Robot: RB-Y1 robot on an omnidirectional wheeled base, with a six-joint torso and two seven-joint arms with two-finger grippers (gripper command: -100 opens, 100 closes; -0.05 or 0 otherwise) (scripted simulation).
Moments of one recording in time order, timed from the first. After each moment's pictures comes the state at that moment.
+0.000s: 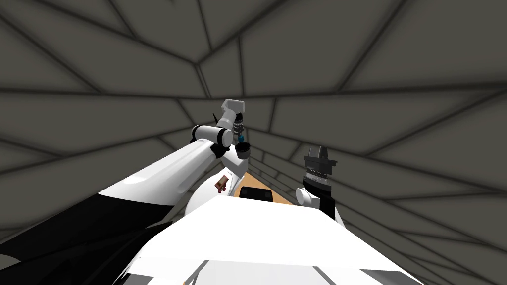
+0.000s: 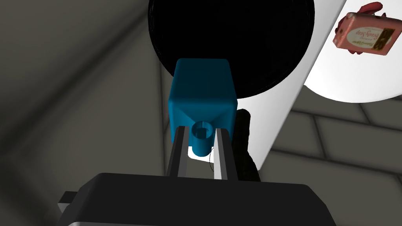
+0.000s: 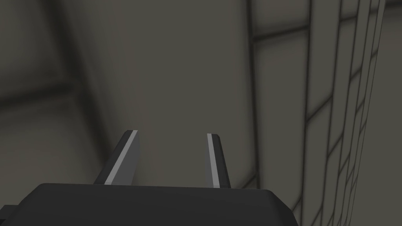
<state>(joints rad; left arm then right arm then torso) -1.54 0.29 0.24 -0.54 0.00 1.88 -0.36 0.54 0.00 -0.05 -2.22 -0.06 -0.60 -0.06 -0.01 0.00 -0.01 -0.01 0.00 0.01</state>
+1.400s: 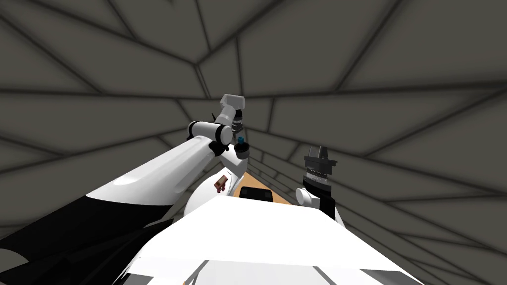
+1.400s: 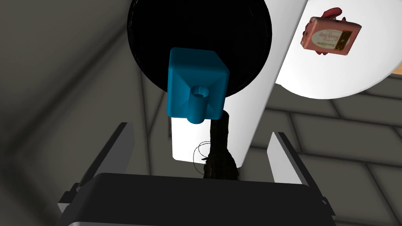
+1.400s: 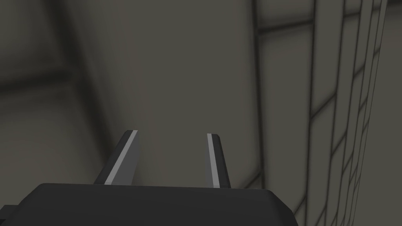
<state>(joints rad) -1.60 0.31 0.23 -0.51 -0.01 2.00 -0.37 0.54 0.00 -0.05 -2.22 -0.06 -0.60 -0.06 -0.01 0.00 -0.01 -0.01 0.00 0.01</state>
